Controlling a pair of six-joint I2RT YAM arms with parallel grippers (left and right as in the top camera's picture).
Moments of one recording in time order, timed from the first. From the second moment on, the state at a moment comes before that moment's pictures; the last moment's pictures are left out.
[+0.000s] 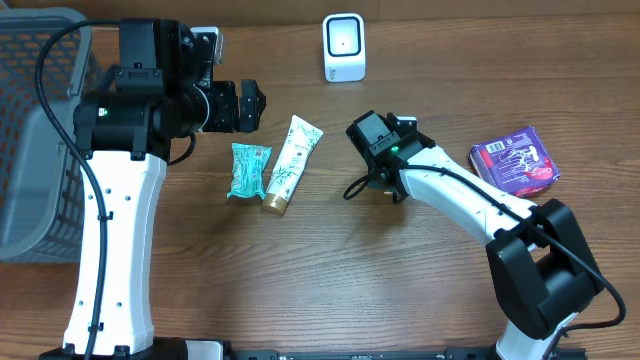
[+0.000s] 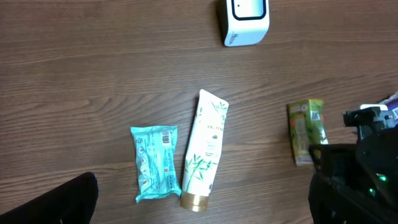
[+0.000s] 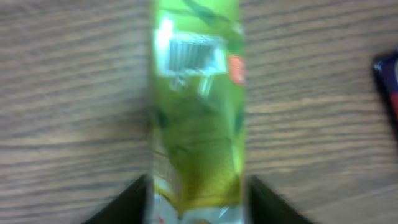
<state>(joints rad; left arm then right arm) -0.06 1.54 1.77 -1.15 0.20 -0.06 0.60 1.89 1.32 -0.77 0.36 0.66</state>
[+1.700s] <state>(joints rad) -0.06 1.54 1.77 -1.15 0.20 -0.06 0.47 1.82 1.27 -0.76 0.12 0.59</state>
